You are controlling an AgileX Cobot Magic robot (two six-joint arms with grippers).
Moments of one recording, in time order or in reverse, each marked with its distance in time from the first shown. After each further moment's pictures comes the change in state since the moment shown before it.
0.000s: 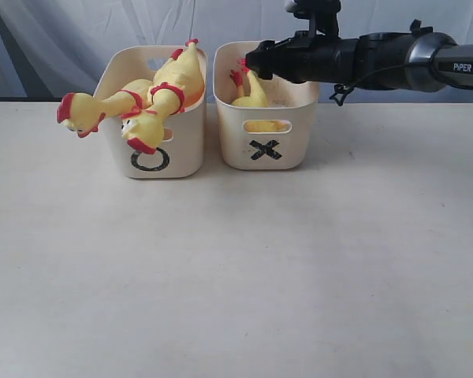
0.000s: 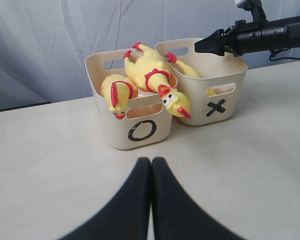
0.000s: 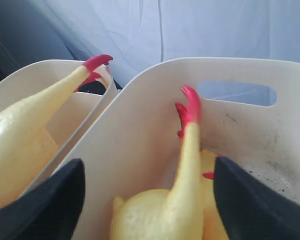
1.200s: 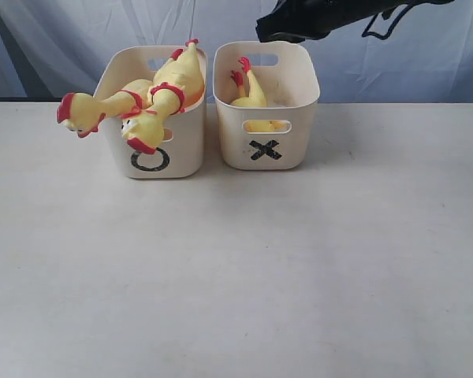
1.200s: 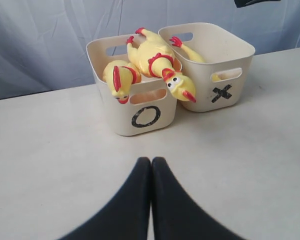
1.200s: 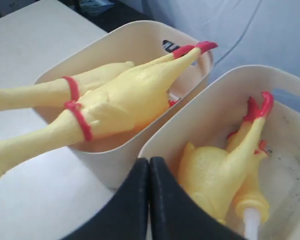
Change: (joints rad) left arm 0.000 0.000 0.048 0.018 0.000 0.000; right arm 0.000 -0.309 0.000 -0.849 0.357 0.574
